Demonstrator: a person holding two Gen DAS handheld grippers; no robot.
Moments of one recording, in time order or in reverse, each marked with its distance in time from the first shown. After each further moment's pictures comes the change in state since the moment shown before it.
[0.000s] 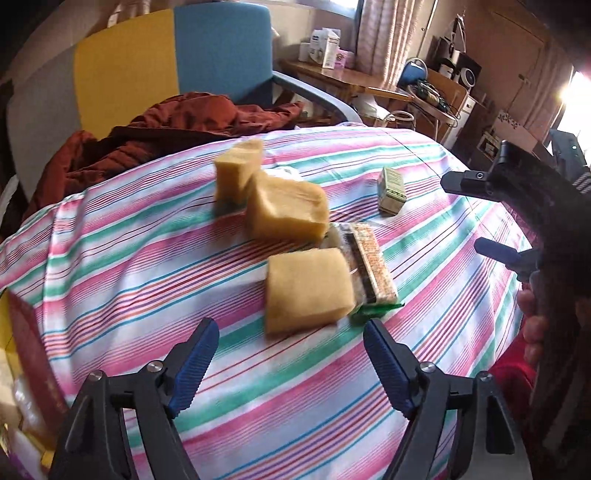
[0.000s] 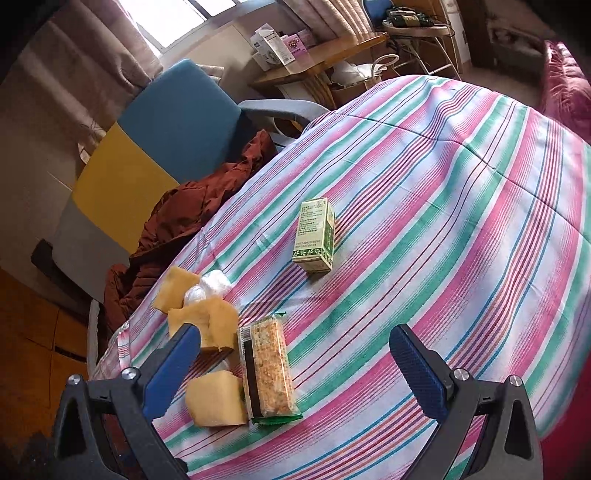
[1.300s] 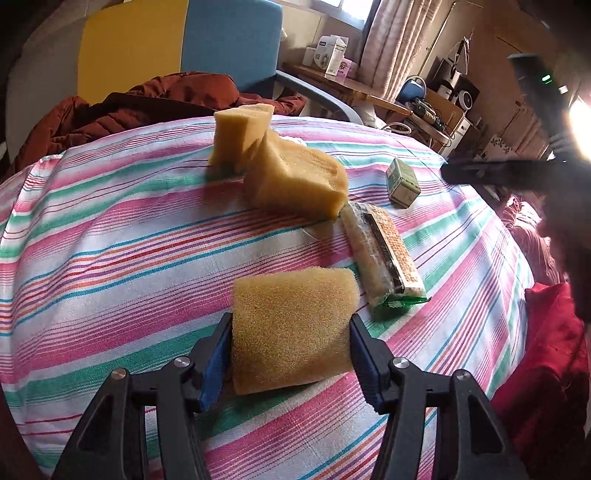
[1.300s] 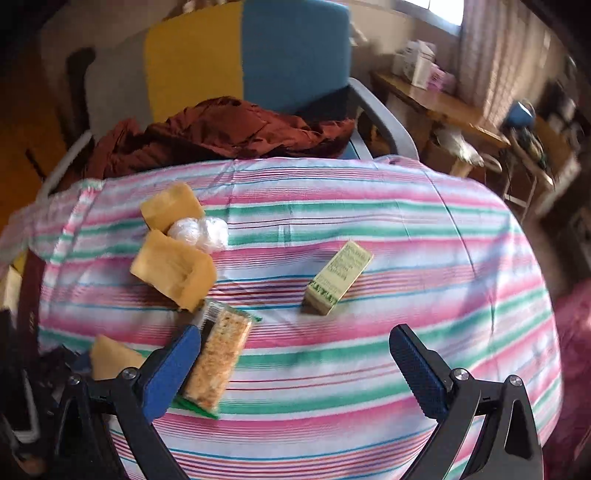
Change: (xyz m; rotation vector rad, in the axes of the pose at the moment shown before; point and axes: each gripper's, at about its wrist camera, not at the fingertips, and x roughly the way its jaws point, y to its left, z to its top) left arm 0.041 0.026 -0.034 -0.085 -0.059 -0.096; right arm 0.037 0.064 0.027 -0.801 0.152 -0.176
